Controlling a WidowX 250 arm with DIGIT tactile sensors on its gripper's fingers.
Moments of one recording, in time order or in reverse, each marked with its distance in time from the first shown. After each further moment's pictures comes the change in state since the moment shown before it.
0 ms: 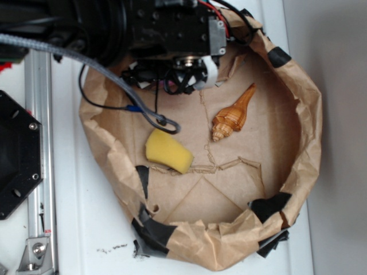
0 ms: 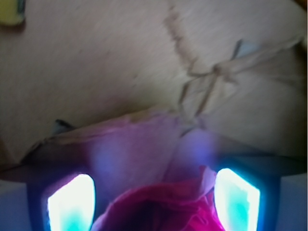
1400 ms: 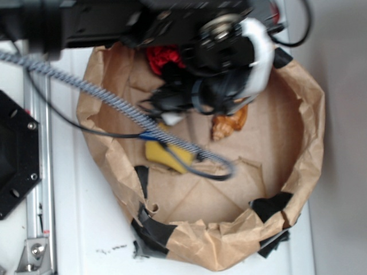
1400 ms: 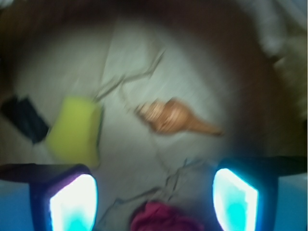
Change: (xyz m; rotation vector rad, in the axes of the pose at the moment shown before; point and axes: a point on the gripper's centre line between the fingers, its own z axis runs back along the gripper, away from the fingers) arm 0.038 0.000 0.099 0.008 -0.259 0.083
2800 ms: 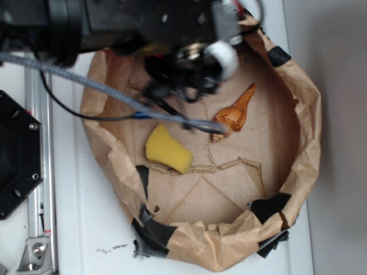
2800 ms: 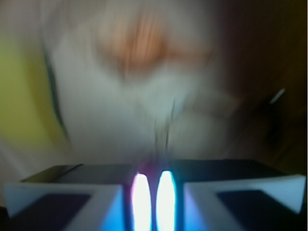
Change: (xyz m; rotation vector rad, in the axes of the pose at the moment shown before) arm -0.002 0.015 -0.003 0.067 -0.003 0.367
